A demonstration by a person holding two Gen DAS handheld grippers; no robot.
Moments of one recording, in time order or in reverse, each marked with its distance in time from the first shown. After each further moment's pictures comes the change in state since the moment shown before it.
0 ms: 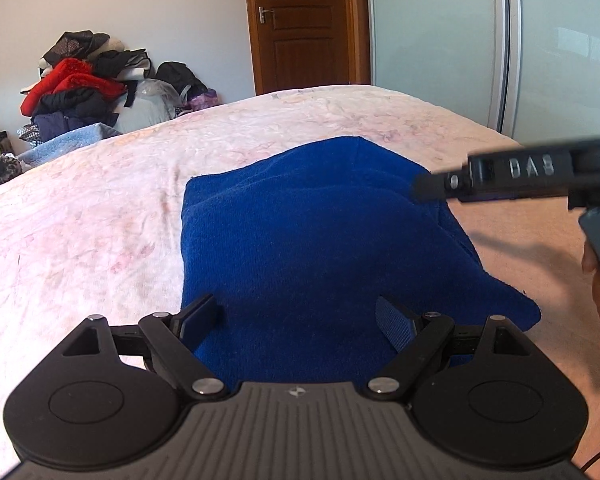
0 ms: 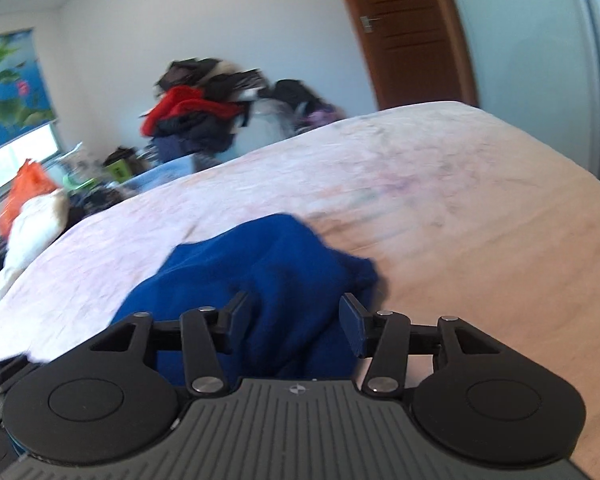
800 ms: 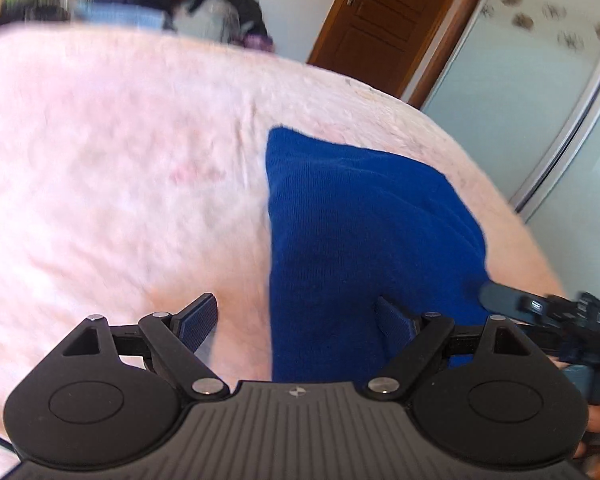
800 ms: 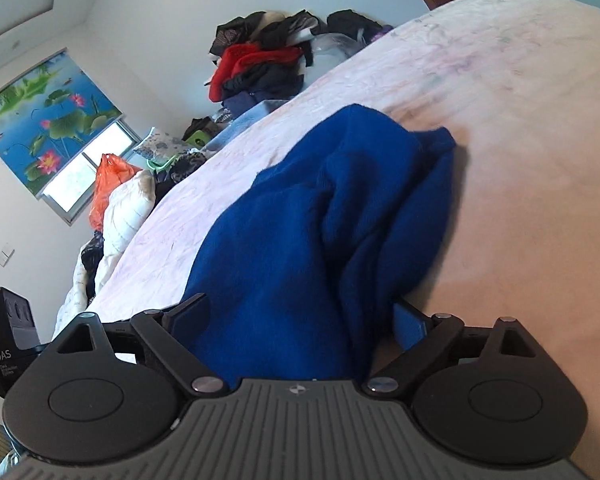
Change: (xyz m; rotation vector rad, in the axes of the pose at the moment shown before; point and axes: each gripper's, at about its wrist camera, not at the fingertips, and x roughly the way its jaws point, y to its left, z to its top) left arm 0.008 0.102 -0.019 -0.508 0.094 -0.175; right arm 0.021 -0.028 -0.026 0.262 0.151 0.318
